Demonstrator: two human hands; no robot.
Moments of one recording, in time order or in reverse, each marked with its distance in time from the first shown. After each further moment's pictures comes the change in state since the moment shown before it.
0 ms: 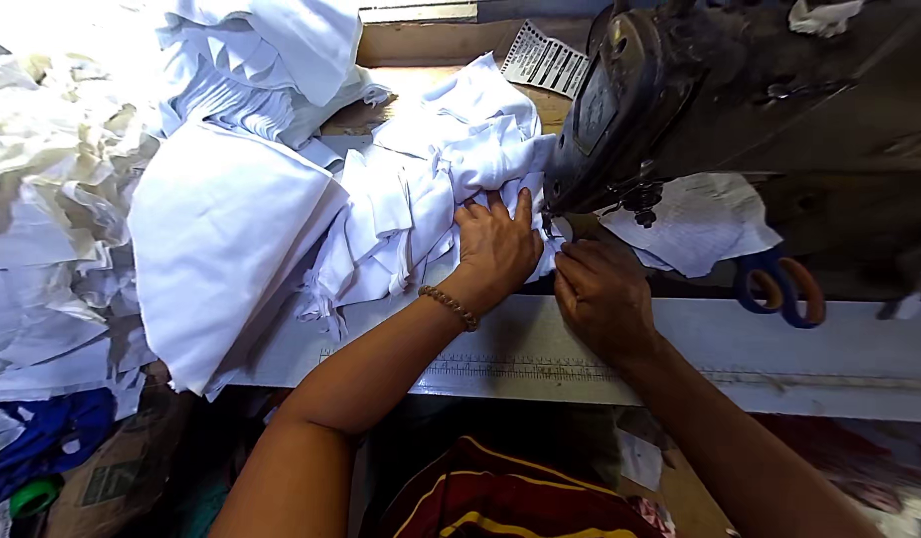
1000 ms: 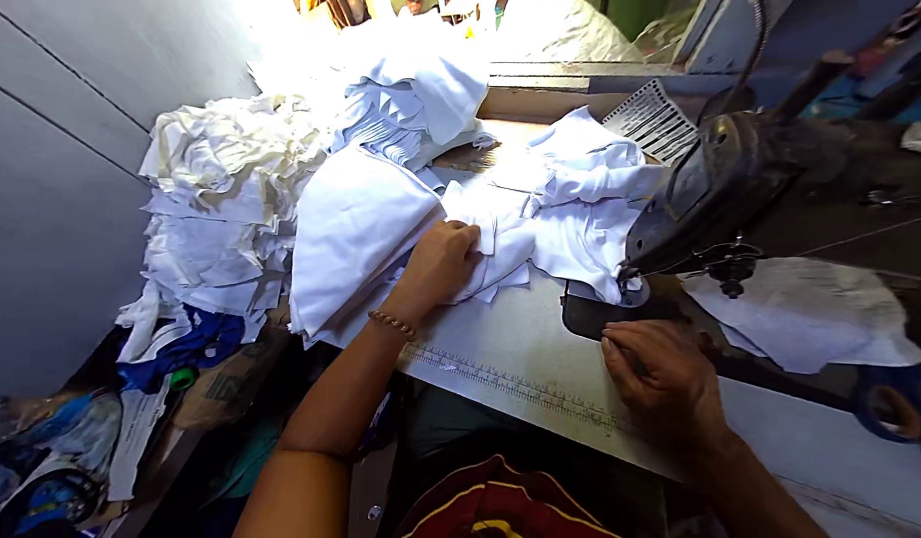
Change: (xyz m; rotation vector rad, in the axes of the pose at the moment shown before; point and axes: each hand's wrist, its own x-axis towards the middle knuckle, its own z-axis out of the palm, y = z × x) left_hand -0.072 -0.142 -0.034 -0.252 0.259 -0.089; right_hand -0.011 -0.010 -0.008 0.383 0.093 -0.166
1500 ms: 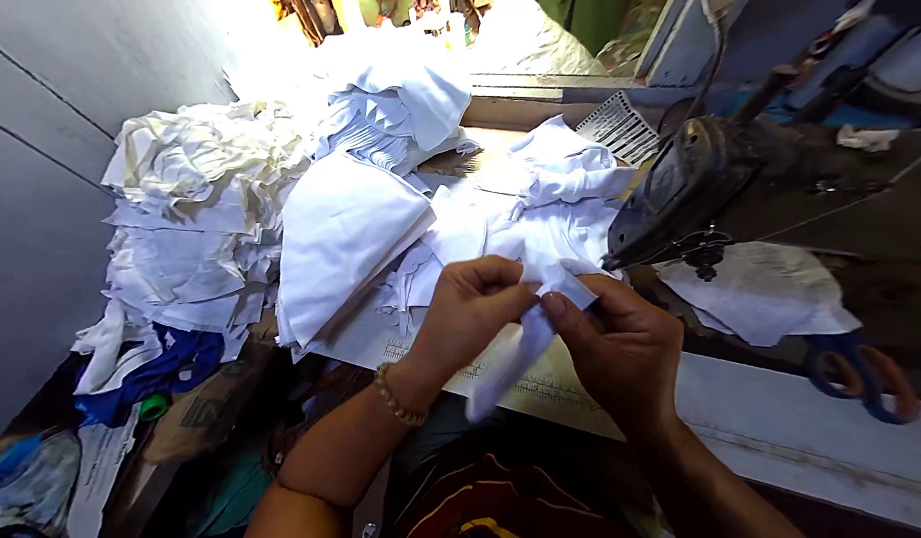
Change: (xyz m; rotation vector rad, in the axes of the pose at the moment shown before) left_hand -0.057 0.080 -0.029 -1.414 0.094 -0.034; right_hand 0.074 -0.105 0.000 0.692 0.245 0.228
